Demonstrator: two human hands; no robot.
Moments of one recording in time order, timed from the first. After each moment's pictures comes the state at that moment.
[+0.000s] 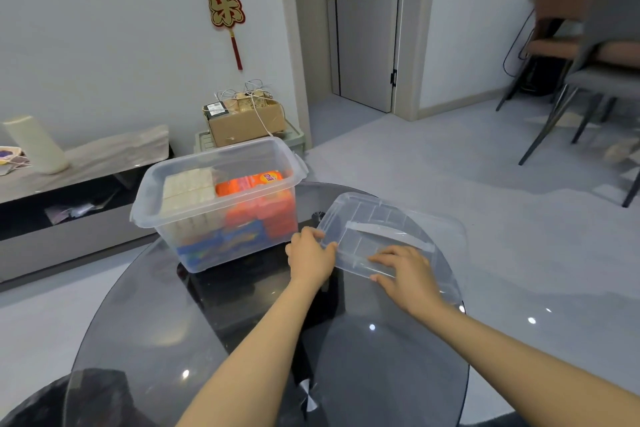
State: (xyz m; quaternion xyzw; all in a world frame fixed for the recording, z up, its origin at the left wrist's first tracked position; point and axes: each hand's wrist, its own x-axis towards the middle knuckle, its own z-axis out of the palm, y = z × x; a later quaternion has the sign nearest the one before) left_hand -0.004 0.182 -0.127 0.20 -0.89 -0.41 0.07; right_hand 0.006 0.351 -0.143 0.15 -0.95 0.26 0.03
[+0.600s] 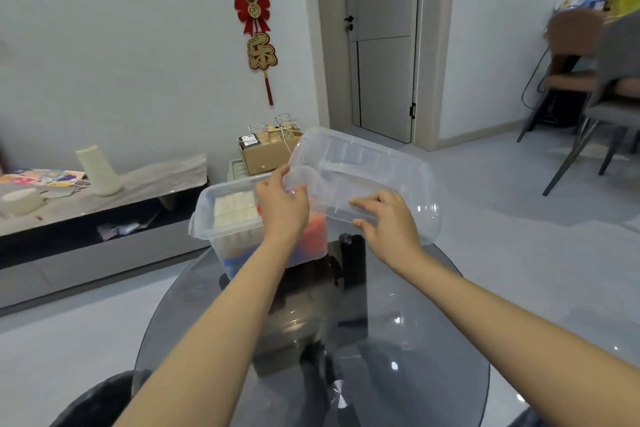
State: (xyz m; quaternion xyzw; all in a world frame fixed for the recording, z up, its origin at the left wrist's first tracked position) left_hand 0.035 0.126 0.018 0.16 -0.81 -0.46 0.32; right_hand 0.020 0.288 -0.020 0.22 -0.88 0.37 0.19
